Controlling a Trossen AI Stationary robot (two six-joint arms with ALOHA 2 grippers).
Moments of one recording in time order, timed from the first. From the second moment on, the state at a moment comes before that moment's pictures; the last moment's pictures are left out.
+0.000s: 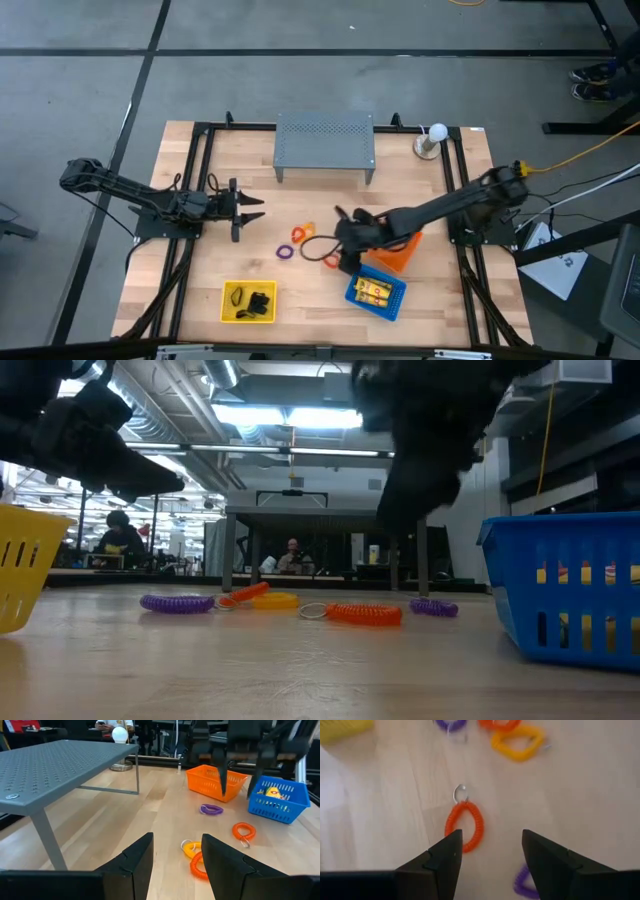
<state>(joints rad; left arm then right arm) -0.17 0.53 0.02 0.36 -0.37 -0.11 0.31 1.77 1.15 -0.43 0.16 0.57</state>
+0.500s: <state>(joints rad) -0.17 0.53 0.02 0.34 -0.37 -0.12 0.29 2.05 1.34 -0.56 0.09 0.54</state>
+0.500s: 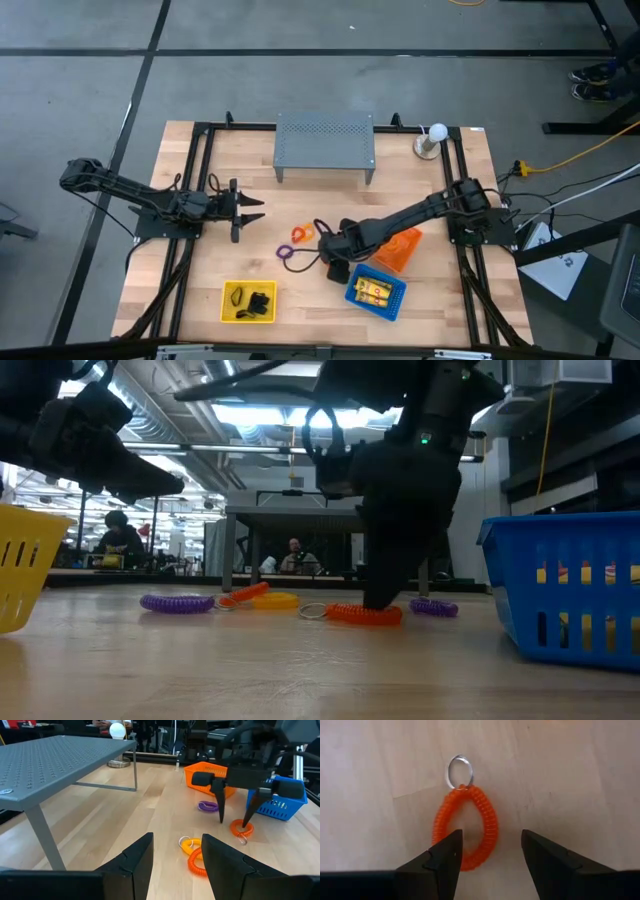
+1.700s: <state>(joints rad) -0.17 0.53 0.02 0.33 -0.35 -0.12 0.26 1.78 1.34 -0.47 0.30 0.41</state>
